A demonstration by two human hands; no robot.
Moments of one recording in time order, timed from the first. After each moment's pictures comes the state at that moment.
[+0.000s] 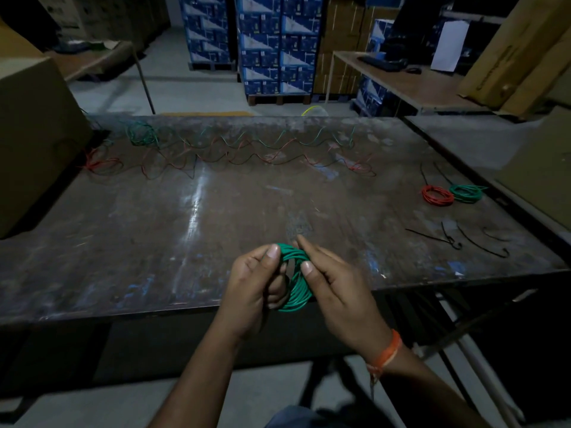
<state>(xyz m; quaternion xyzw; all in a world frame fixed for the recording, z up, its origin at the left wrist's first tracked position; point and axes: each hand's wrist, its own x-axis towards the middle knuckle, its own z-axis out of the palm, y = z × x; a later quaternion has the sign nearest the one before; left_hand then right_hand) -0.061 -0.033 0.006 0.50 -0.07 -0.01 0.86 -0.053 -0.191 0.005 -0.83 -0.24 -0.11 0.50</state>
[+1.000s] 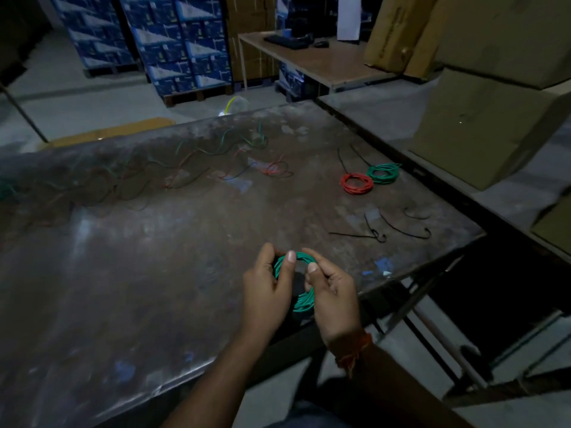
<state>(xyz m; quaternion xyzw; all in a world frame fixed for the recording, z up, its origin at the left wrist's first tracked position) 0.070 -0.204 -0.044 0.81 -0.12 0.13 0.56 0.035 -0.313 -0.054 -0.67 0.13 -0.17 0.71</state>
